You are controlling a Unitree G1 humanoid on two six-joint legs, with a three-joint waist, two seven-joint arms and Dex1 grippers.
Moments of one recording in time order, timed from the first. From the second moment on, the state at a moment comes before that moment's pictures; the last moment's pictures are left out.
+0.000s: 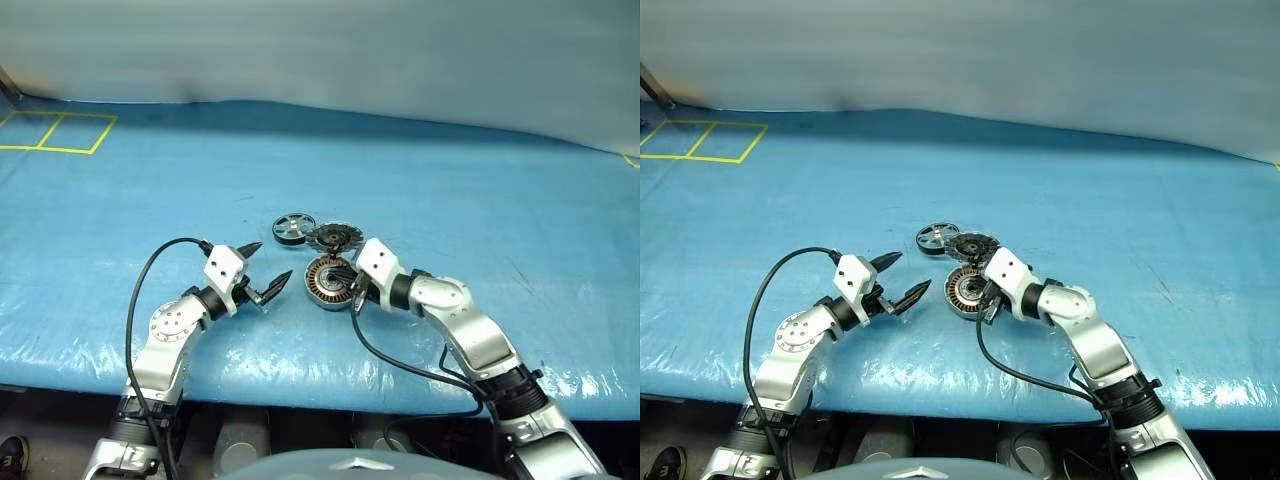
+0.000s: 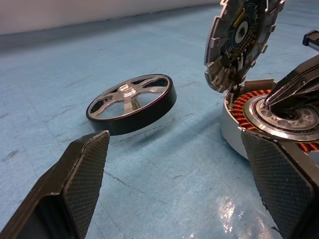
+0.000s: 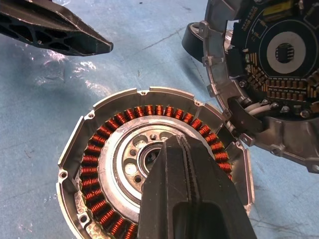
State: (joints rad) left arm -0.07 0.35 -0.08 0.00 -0.19 0.02 -0.65; right arm -0.25 -0.44 0.32 -0.15 0.07 0.40 0.69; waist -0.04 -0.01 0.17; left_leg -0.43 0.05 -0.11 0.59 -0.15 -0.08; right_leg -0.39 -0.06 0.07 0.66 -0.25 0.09
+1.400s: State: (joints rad) left arm -1.04 0.42 -0.28 1.10 0.05 0.08 -1.24; right arm 0.06 -0.38 0.14 -0.38 0.30 0.42 0.62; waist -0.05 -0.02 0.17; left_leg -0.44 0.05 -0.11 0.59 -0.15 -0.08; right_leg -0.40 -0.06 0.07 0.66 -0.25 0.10
